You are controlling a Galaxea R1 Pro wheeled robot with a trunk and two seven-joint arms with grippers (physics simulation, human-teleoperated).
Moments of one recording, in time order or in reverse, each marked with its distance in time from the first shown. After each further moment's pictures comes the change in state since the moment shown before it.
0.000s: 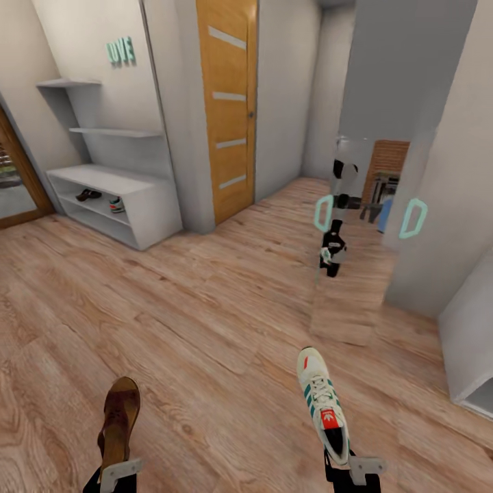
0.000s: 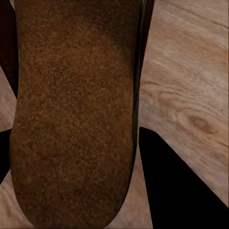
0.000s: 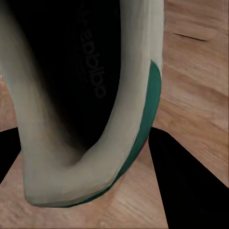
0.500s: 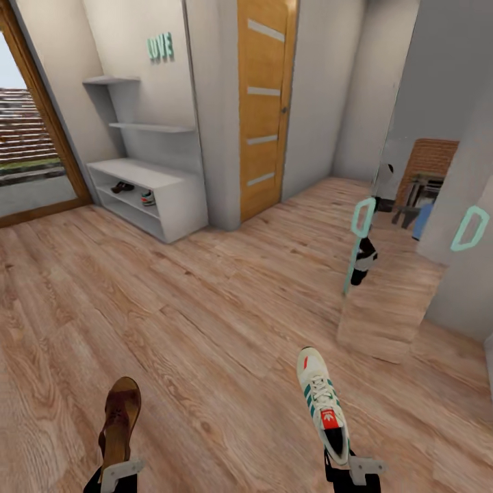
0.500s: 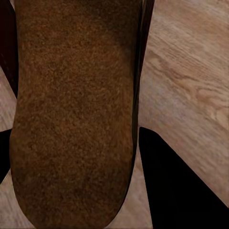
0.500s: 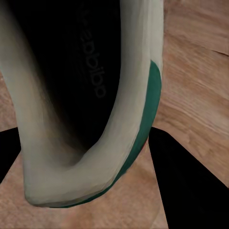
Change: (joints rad) left arm 0.000 0.000 -0.005 0.000 -0.001 0.001 0.000; right arm 0.000 0.000 0.000 0.000 0.000 0.000 0.000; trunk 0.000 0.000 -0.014
